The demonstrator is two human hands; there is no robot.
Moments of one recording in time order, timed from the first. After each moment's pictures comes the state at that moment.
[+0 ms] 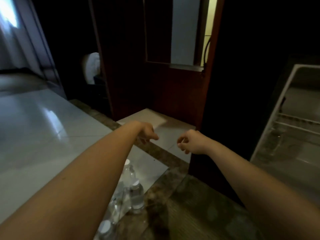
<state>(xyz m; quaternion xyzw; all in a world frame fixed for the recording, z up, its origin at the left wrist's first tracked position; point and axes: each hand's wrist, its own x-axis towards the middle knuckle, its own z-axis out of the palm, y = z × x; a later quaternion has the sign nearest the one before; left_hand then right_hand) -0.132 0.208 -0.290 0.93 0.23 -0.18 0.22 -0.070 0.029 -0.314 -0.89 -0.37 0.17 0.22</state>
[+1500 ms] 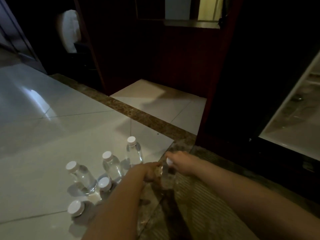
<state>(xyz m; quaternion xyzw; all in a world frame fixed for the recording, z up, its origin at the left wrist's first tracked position) -0.191 0.227 -0.498 0.89 0.16 -0.32 0.29 -0.121 0.086 -0.466 -0.87 -0.43 0.23 0.05</state>
